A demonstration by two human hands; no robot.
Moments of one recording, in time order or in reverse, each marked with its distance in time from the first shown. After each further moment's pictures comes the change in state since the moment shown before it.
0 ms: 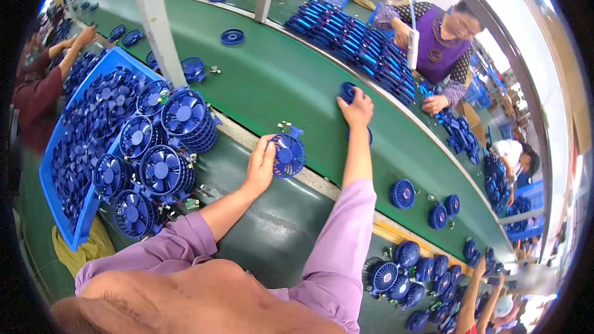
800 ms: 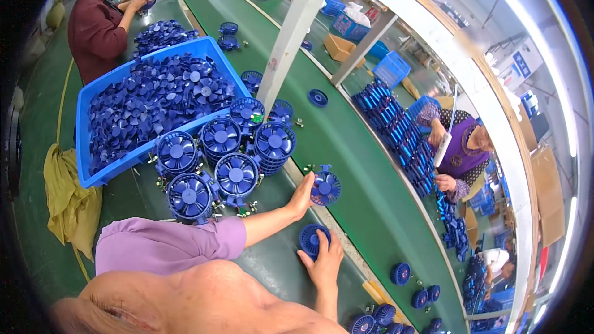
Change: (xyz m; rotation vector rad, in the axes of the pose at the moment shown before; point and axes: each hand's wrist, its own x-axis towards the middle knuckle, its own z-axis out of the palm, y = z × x) left_hand 0.021 -0.025 -0.005 -0.744 0.192 -0.365; right_hand -0.289 -0.107 -0.159 0.120 -0.411 -0.503
